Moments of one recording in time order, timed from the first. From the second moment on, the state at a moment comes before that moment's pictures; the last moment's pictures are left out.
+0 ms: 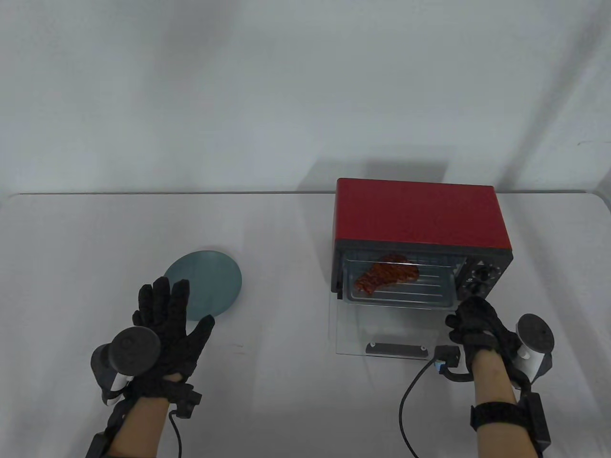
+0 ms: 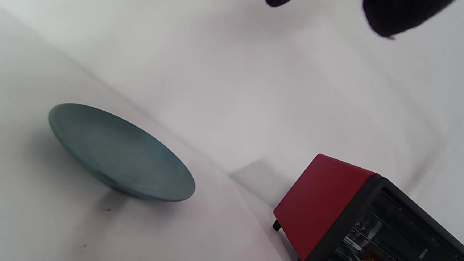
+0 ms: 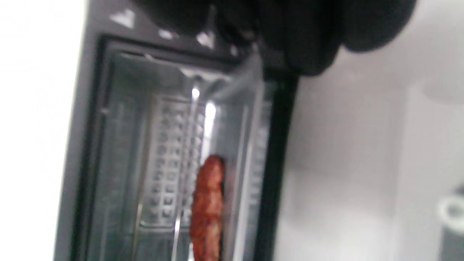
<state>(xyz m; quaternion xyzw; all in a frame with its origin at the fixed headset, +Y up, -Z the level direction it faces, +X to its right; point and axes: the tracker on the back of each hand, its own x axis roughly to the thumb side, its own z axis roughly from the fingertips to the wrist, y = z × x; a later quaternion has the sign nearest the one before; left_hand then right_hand) -0.280 -0.677 -0.292 0.12 -0.04 0.33 0.94 0.328 -0.728 -0.340 -0.22 -0.08 0.74 0.63</state>
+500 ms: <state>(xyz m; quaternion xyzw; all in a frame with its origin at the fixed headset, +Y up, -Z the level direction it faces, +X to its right) -0.273 -0.681 -0.292 0.10 -0.06 0.32 0.94 0.208 -0.708 -0.343 0.11 0.01 0.97 0.21</state>
